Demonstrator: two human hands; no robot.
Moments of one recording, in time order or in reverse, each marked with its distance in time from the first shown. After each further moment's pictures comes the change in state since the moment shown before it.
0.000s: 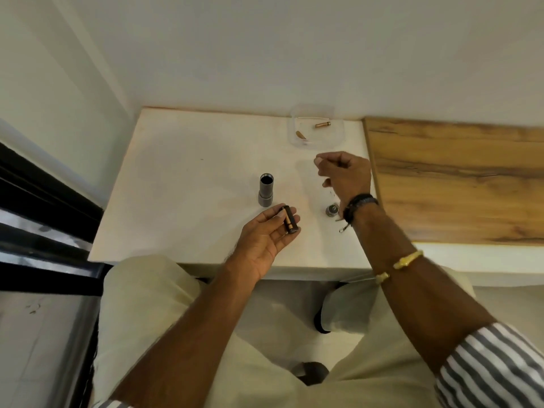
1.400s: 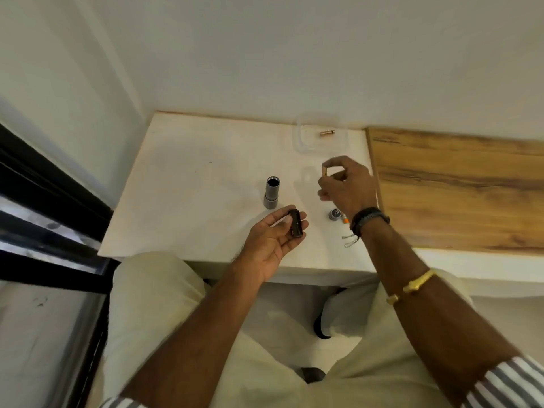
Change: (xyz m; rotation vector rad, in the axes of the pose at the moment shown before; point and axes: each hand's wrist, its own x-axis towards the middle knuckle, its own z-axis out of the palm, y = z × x) left_hand -0.010 0.003 0.006 0.055 -0.055 0.005; right_hand -0.031 -0.022 -0.004 -0.364 -0.044 -0.079
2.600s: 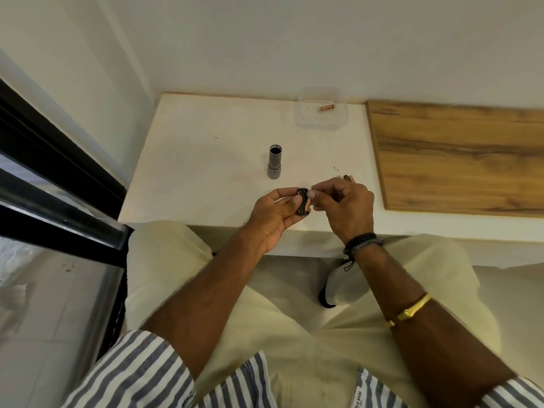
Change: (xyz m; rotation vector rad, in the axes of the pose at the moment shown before) left_hand -0.021 -0.015 -0.004 0.200 -0.005 0.077; right_hand -0.105 0.035 0.001 0.047 0.001 -0.228
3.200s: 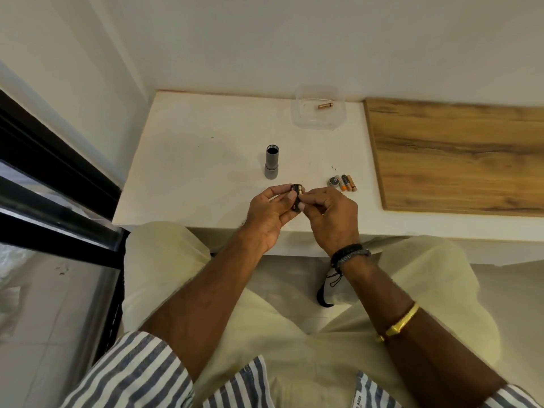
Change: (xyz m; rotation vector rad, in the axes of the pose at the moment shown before) left_hand 0.005 0.002 0.003 -0.063 0.070 0.043; right_hand -0.018 -0.003 0.017 -0.195 0.001 -0.103
